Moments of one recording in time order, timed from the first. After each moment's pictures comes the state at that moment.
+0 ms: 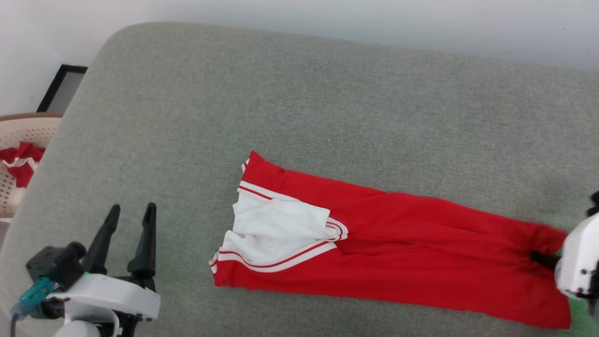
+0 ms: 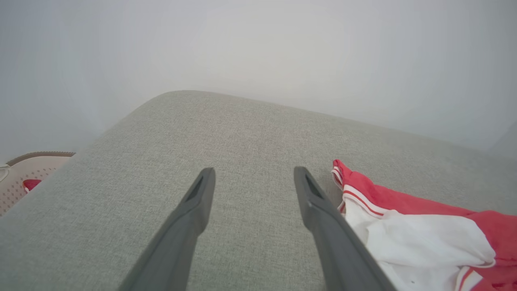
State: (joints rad) left arm -0.14 0.47 -0.22 0.15 -0.69 0.02 -0.26; right arm -0.29 -0.29 -0.18 0.21 0.52 0.13 1.03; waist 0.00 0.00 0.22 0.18
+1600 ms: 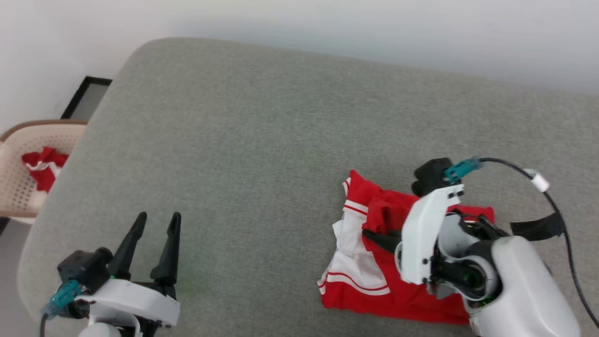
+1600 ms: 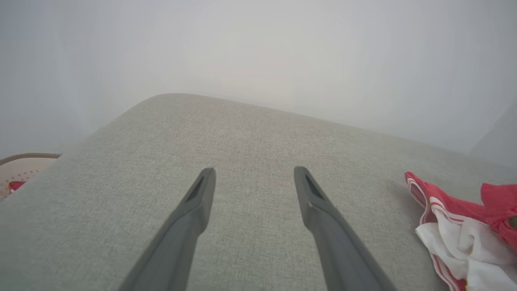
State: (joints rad) left arm -0.15 0.35 -0.15 0.26 -0.56 -0.12 -0.26; right arm -0.43 -0.06 0.25 0.18 0.65 0.13 0.91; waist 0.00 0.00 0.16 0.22
